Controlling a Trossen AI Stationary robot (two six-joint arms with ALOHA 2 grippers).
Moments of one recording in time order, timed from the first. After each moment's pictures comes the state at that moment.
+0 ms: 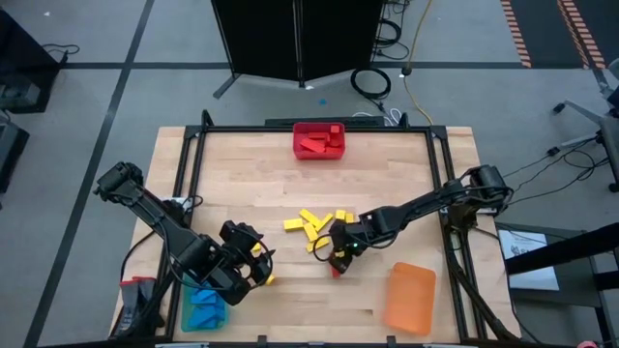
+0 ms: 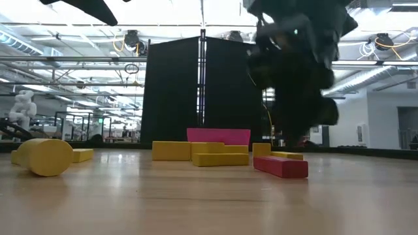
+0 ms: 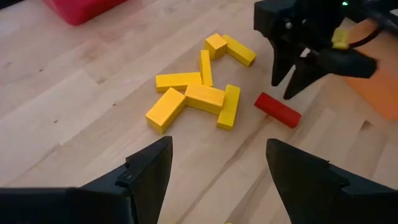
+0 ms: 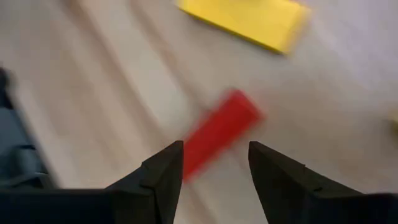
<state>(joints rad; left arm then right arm) -0.68 1.54 1.31 -1.00 -0.74 -1.33 0.24 1.75 1.02 -0.33 -0.15 1.01</state>
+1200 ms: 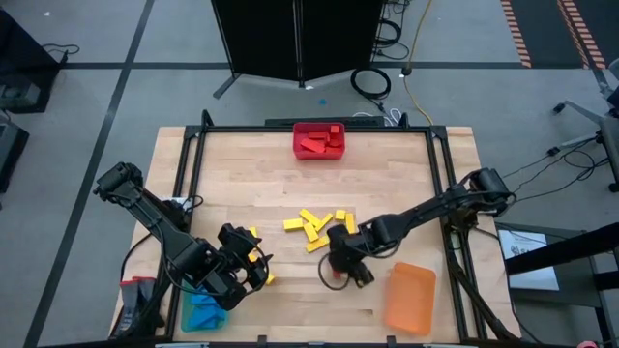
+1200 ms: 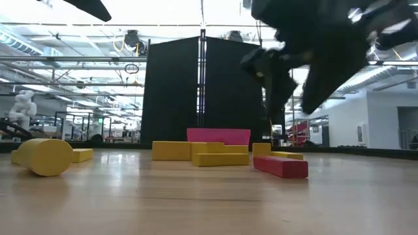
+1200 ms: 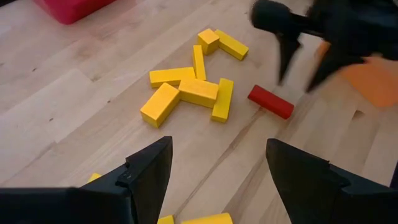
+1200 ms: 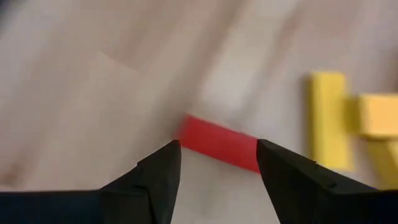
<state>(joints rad) -0.71 1.54 1.31 -1.00 -0.74 -1.33 0.32 1.76 1.14 -0.43 -0.09 -0.12</state>
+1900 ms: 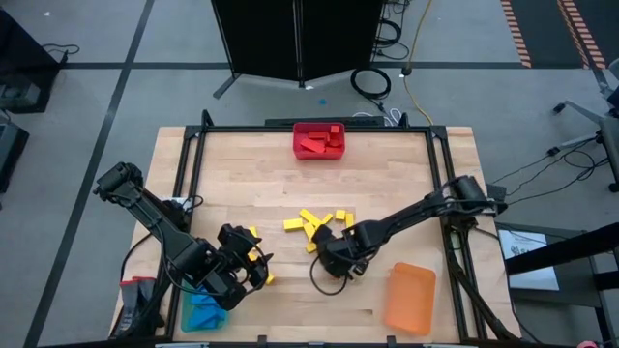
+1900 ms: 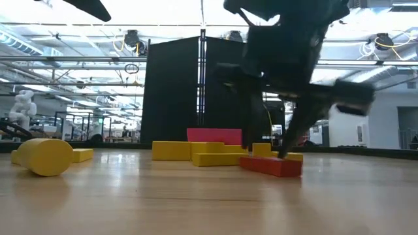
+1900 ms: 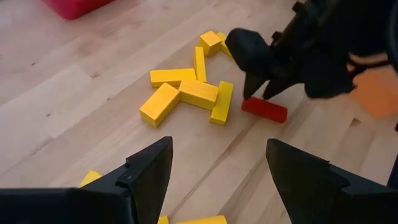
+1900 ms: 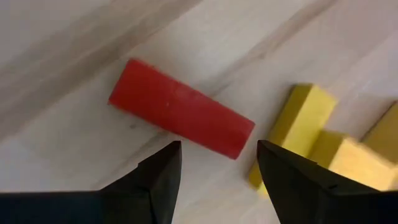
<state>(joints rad) -0.71 1.54 1.31 -1.00 -0.75 -1.37 0.30 1.94 1.25 -0.52 0.10 -0.67</state>
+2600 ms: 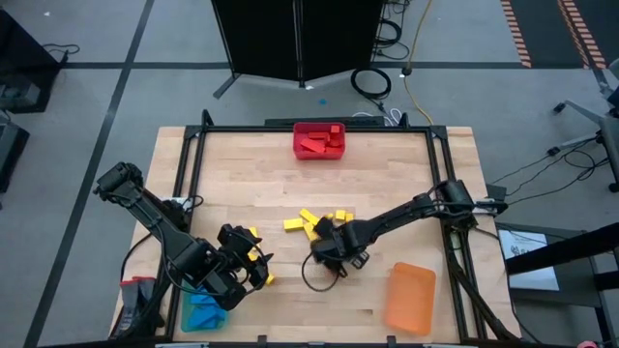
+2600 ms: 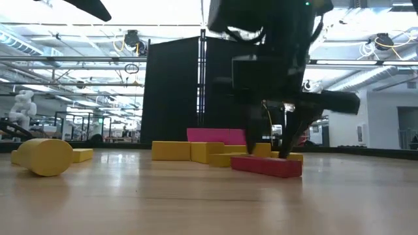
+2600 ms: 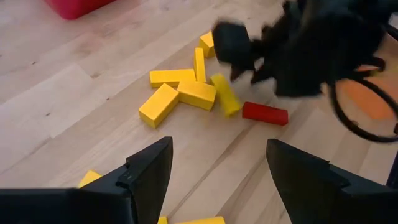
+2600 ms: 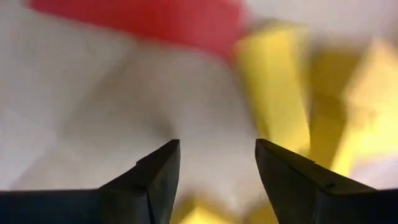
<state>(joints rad) -0.71 1.54 1.31 -1.00 -0.75 -1.38 0.29 2.04 1.41 -0.82 0.21 -0.58</state>
